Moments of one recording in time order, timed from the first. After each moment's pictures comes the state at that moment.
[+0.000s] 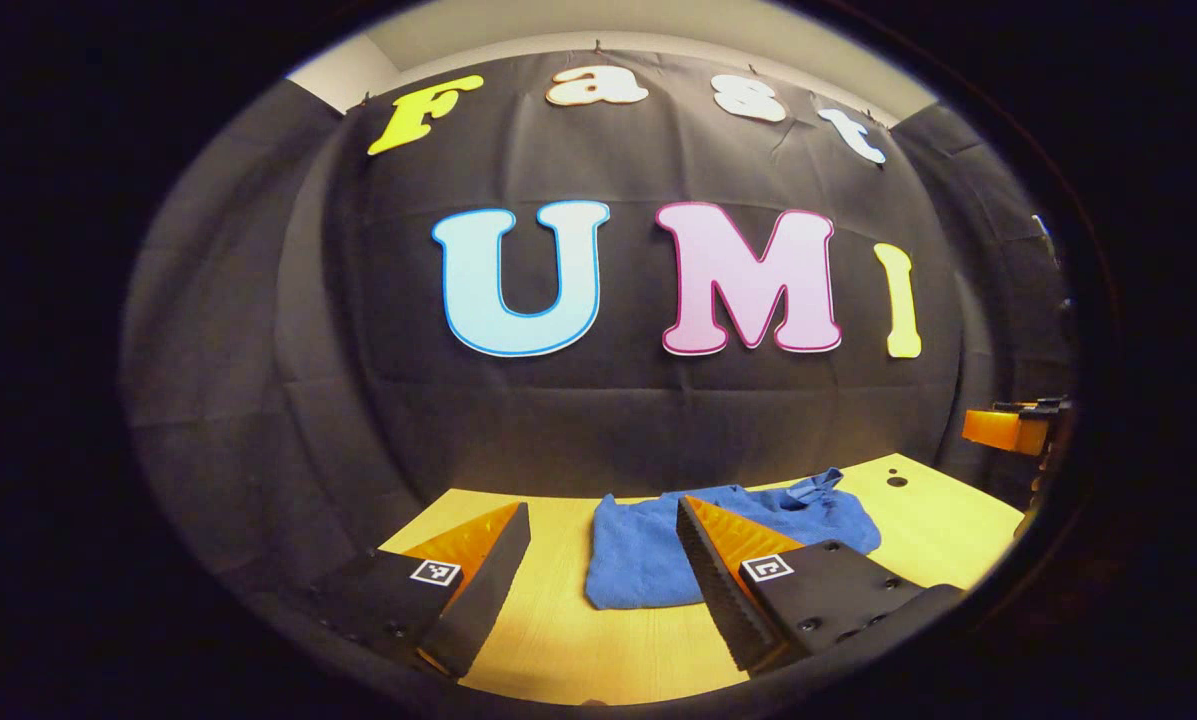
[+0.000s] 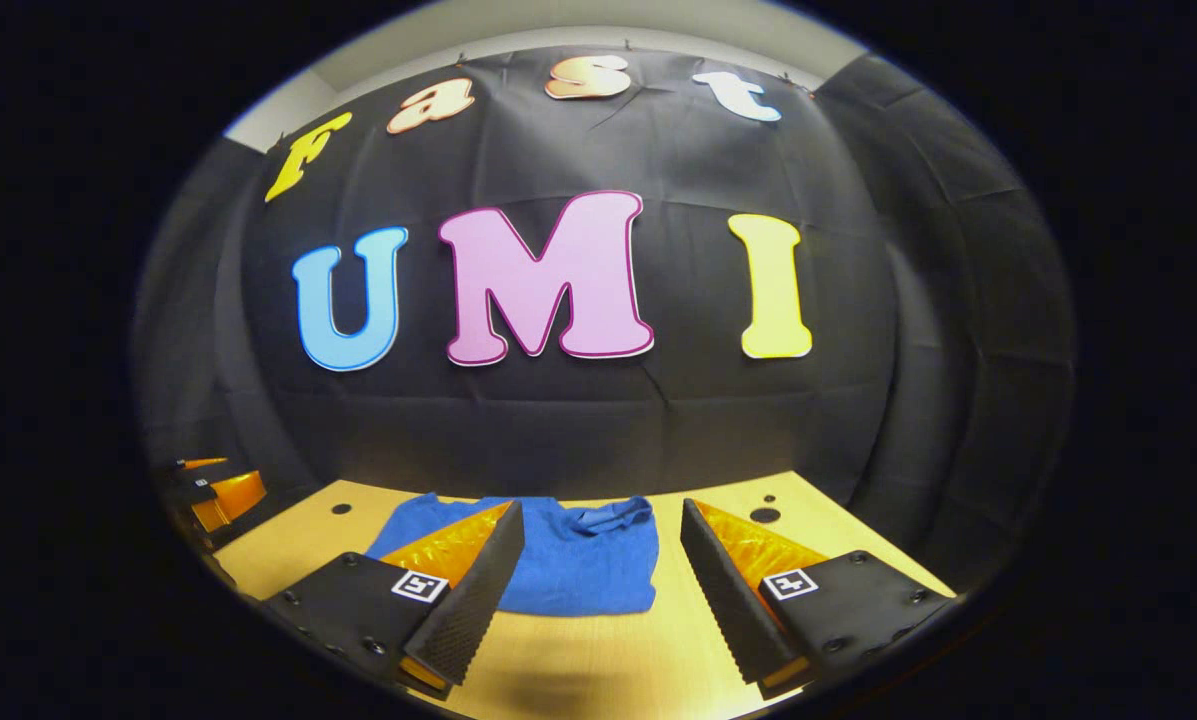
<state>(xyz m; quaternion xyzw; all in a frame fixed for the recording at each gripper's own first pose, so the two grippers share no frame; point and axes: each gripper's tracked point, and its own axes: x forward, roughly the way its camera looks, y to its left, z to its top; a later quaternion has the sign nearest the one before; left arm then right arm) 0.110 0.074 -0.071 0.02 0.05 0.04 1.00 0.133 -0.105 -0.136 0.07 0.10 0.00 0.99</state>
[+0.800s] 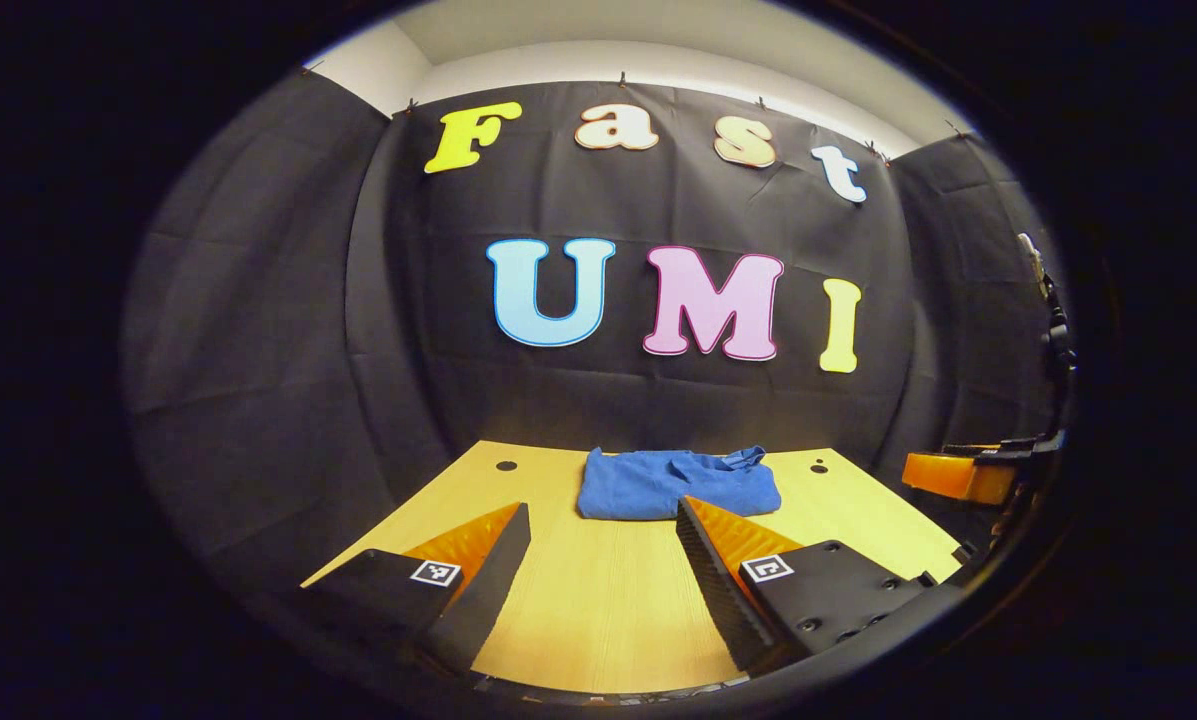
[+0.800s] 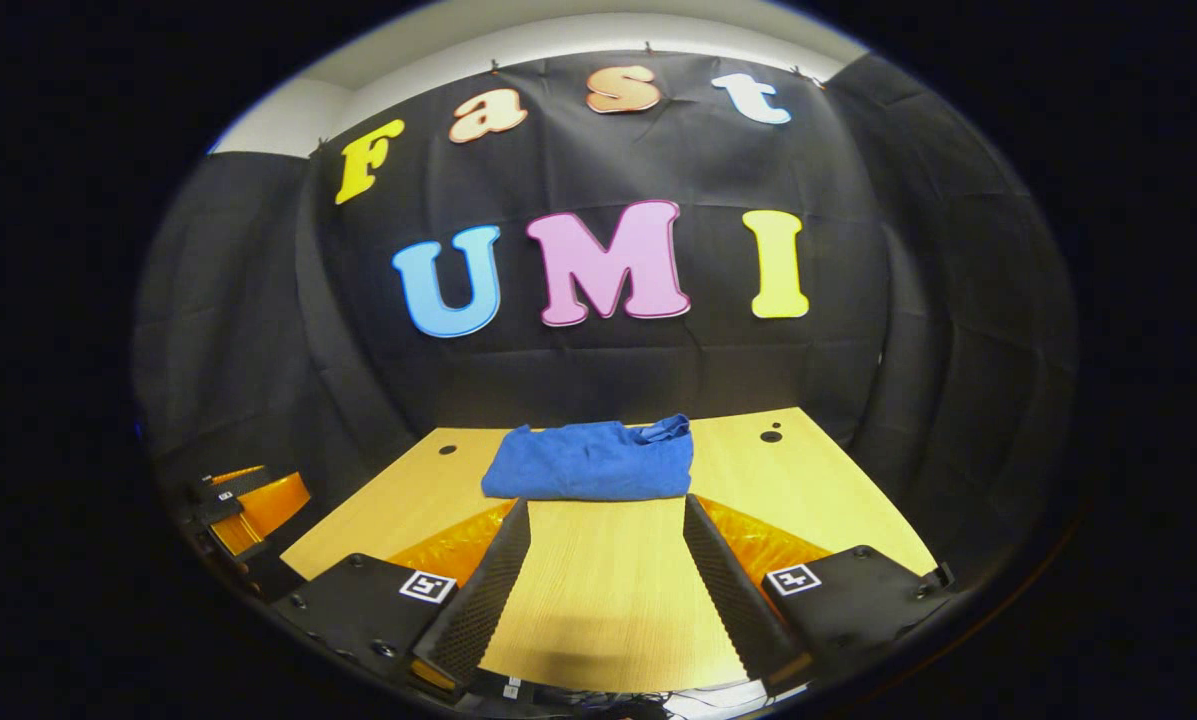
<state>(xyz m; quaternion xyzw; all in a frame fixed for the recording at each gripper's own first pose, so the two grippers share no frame) -0.120 0.035 -0.032 -0.02 0.09 0.06 0.99 -0.076 -0.048 -0.084 0.05 0.19 0.07 0.98</state>
